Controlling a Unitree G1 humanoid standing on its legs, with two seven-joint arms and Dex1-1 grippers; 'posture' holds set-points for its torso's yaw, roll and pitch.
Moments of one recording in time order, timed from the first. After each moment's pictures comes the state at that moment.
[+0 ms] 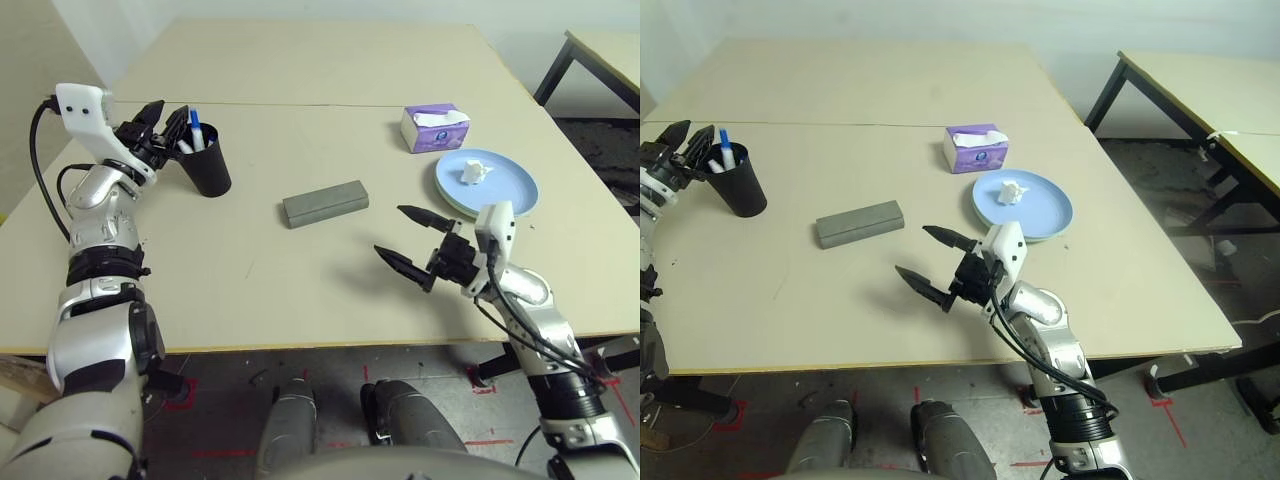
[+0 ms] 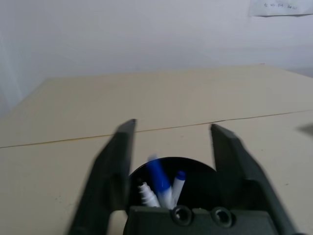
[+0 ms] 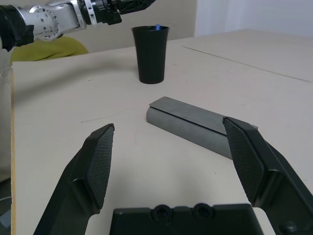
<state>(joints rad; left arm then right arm) -0.82 0.65 0.35 0.90 -0.27 -0.20 -0.63 -0.19 -0.33 0.08 -0.08 0.38 -0.01 0.88</state>
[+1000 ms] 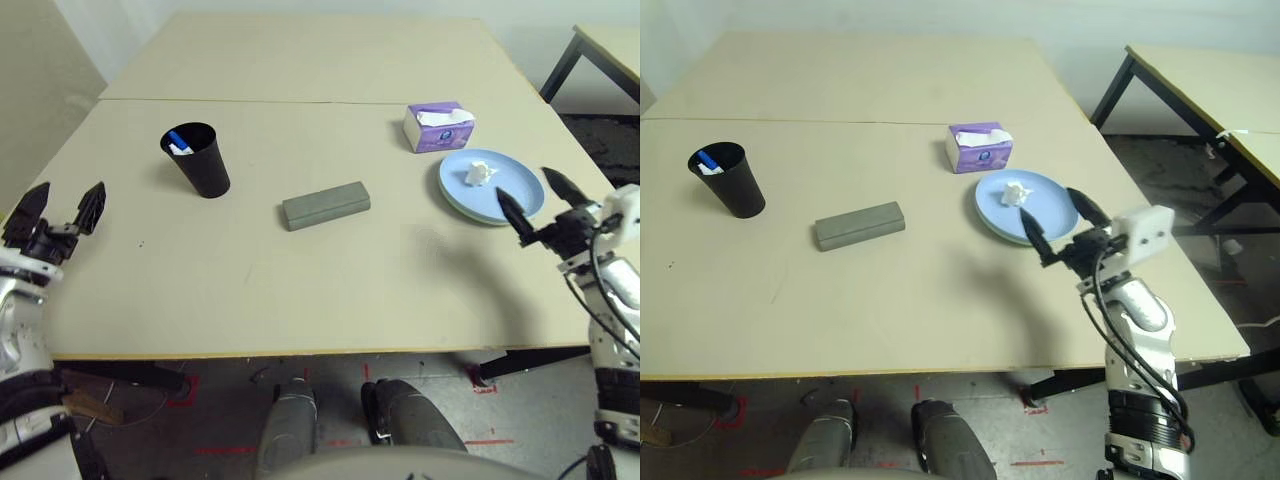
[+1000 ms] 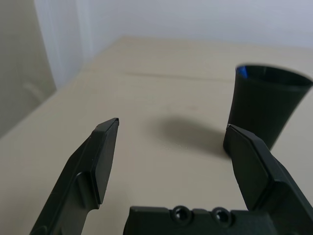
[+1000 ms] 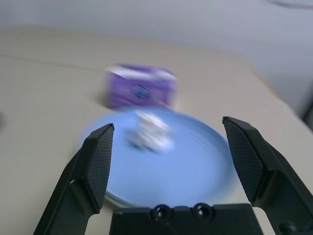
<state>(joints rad) -0.10 0.67 0.68 0.37 -0.52 -0.04 -0.63 -0.15 -0.47 -0.40 0.22 0.33 -0.20 0.52</state>
